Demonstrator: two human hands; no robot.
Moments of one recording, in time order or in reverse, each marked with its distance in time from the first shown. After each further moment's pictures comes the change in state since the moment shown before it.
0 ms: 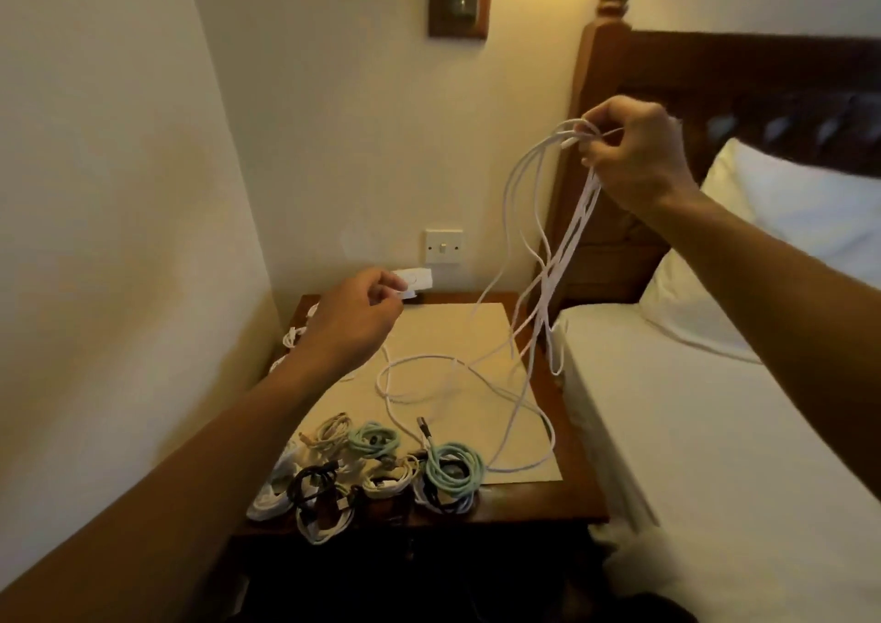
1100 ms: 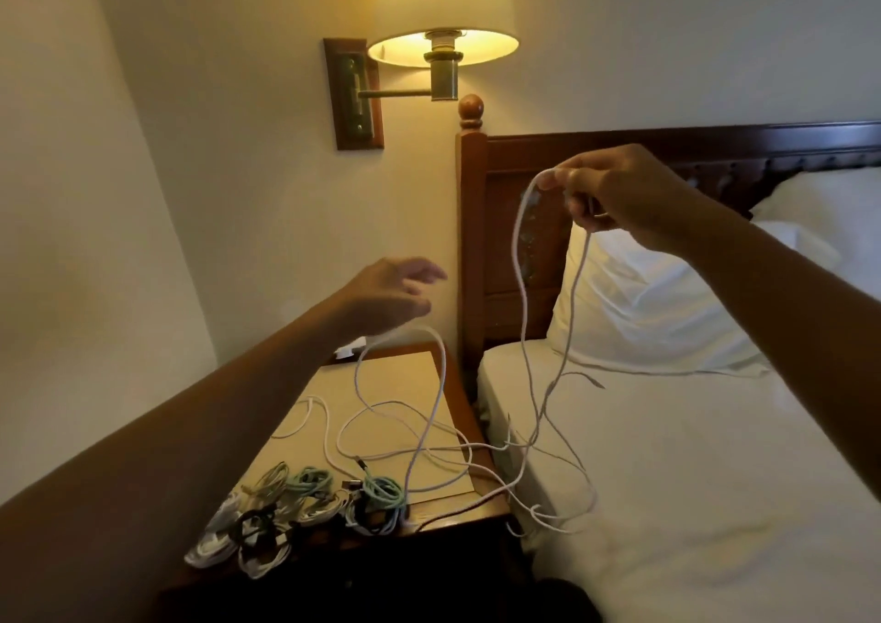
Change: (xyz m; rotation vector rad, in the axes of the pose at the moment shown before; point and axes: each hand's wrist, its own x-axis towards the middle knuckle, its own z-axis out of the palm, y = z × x) left_hand -0.014 0.185 0.023 0.165 -0.377 0.322; right_hand -0.066 -0.019 -0.207 0.307 -0.246 0.201
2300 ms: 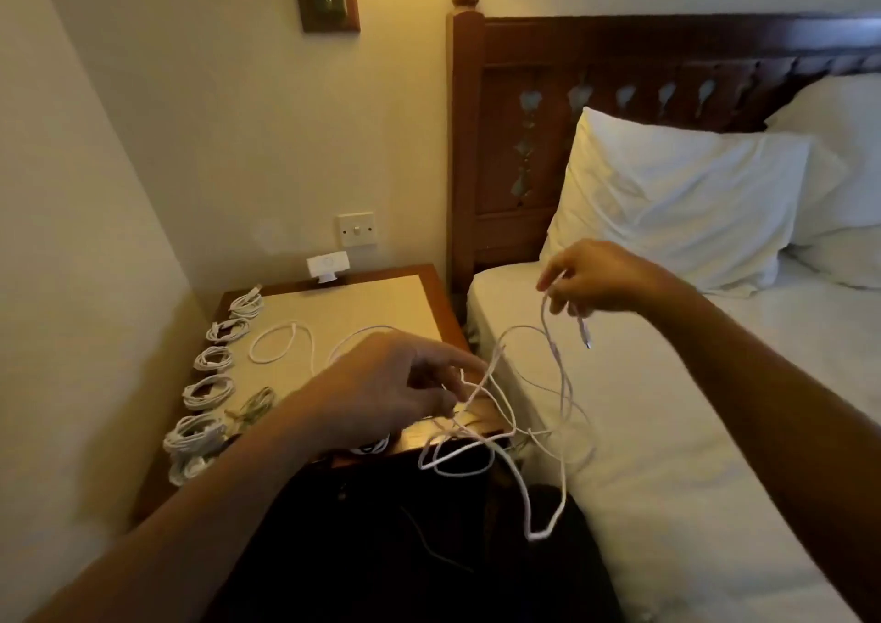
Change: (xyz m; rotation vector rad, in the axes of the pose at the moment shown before) left_hand -0.121 -0.012 0.078 -0.139 -0.345 0.030; right_hand -0.055 0.124 0.094 -0.509 -0.403 0.399
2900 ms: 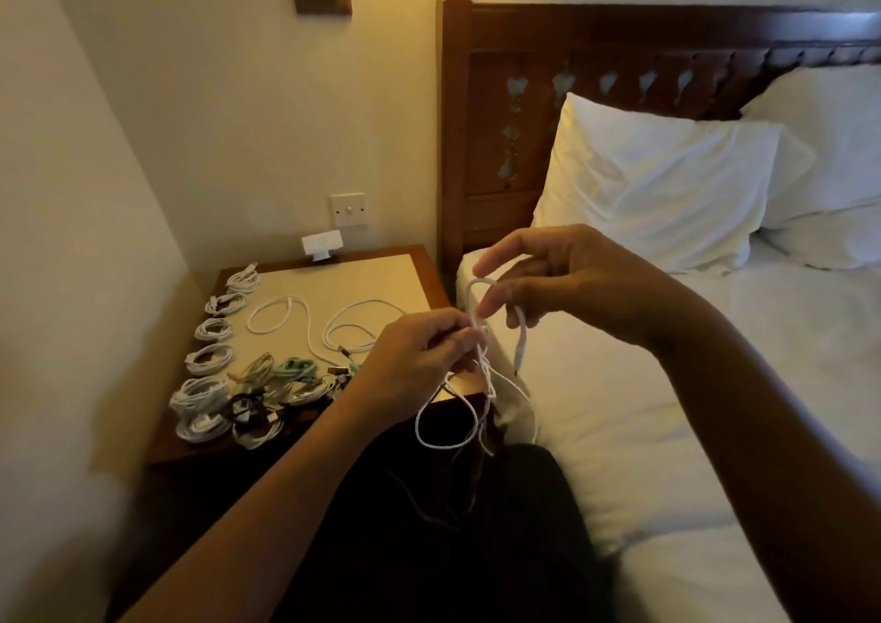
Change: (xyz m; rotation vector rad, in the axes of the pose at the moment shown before) left_hand -0.001 0.011 0.058 -0.310 0.301 0.019; right_hand -0.140 -0.059 0.001 0.570 -0.076 -0.448
